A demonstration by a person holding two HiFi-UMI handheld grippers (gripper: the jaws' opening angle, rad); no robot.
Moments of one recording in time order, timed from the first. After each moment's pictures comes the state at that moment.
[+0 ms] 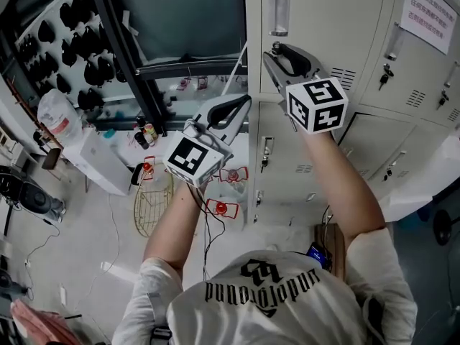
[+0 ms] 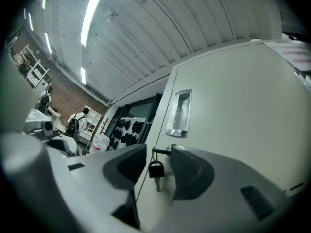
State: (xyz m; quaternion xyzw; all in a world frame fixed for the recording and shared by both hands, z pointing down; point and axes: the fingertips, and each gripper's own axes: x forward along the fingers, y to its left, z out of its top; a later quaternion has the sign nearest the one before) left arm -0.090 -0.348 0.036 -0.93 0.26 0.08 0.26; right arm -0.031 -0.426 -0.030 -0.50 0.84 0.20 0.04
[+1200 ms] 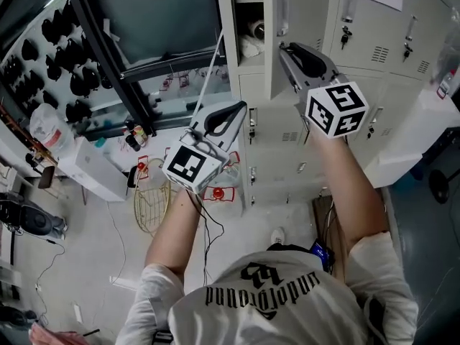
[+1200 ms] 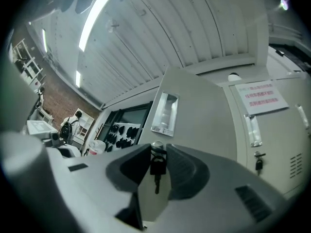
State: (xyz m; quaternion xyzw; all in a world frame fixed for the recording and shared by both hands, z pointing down) left arm -0.085 -0.226 0.058 -0.94 0.21 0.08 0.25; right arm 0.019 -0.274 -0.031 -0.54 0.82 0.20 0.07
